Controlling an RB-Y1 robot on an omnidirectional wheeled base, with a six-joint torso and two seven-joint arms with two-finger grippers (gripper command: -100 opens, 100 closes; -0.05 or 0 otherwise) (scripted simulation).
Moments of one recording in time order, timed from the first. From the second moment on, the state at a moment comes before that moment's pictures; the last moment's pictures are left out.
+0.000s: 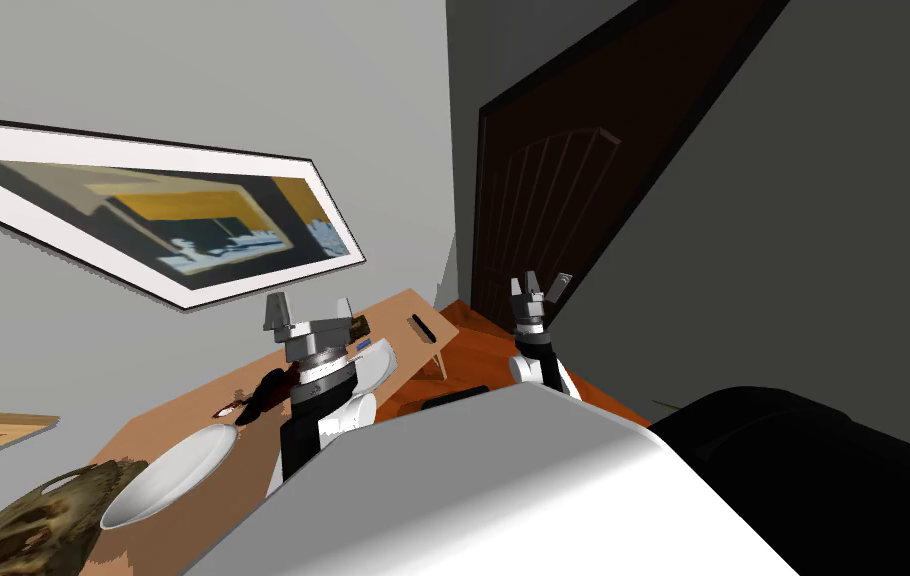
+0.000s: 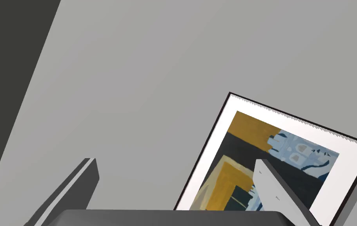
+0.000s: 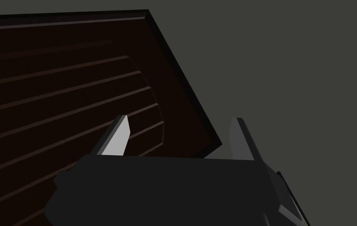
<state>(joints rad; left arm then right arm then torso) 0.51 -0.05 -0.05 -2.39 0.01 -0.42 0.11 0.47 0.02 0.03 -2.20 0.02 -0.60 0.06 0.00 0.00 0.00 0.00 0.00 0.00</state>
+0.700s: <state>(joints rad) 0.54 0.15 -0.01 -2.34 0.00 -0.38 0.15 0.47 0.02 0.04 -2.20 0.02 -0.60 0.06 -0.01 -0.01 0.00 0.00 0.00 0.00</state>
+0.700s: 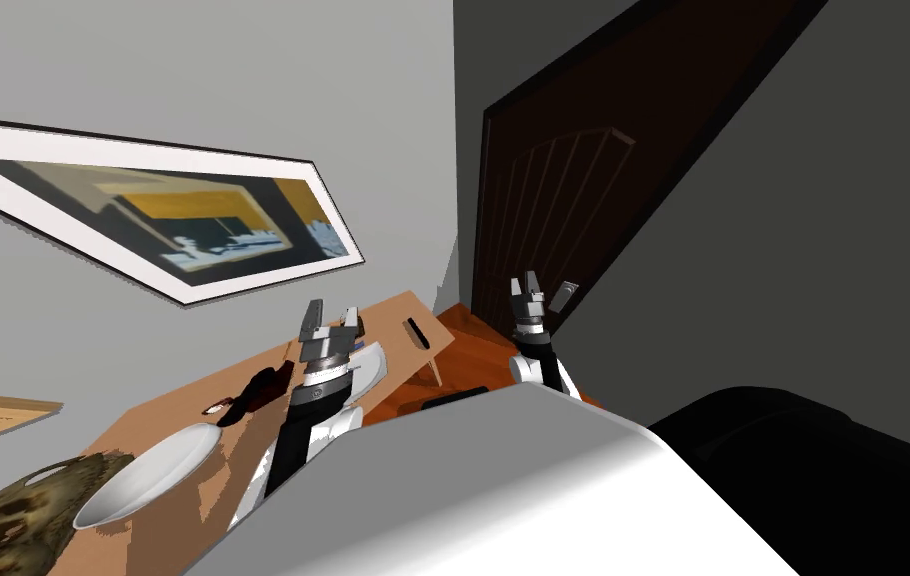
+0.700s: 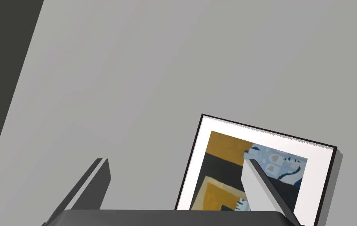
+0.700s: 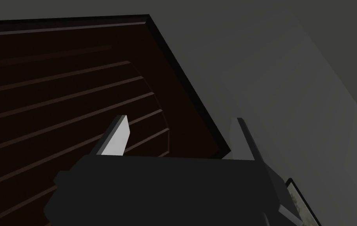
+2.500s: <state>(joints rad) 0.68 0.45 0.17 -2.04 0.04 -0.07 0.37 0.47 0.02 0.04 -2.20 0.02 -0.60 0.06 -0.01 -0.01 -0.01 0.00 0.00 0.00</state>
